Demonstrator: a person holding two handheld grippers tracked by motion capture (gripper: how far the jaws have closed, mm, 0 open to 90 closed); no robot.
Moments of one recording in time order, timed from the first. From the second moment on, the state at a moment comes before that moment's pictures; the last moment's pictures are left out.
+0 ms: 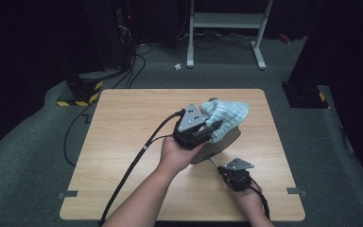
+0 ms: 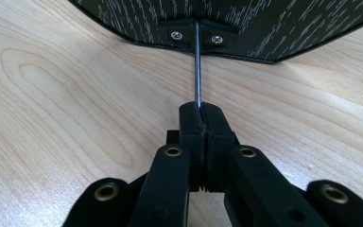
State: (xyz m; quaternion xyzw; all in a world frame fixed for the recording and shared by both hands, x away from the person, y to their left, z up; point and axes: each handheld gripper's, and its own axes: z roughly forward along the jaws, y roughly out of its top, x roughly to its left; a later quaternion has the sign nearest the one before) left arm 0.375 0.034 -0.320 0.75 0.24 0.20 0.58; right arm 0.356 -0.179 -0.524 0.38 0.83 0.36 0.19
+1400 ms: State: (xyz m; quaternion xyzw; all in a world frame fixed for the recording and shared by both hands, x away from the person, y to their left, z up) left arm 0.361 0.019 -0.314 0.76 0.22 0.25 0.56; right arm 0.356 -0.179 -0.524 0.38 0.83 0.36 0.19
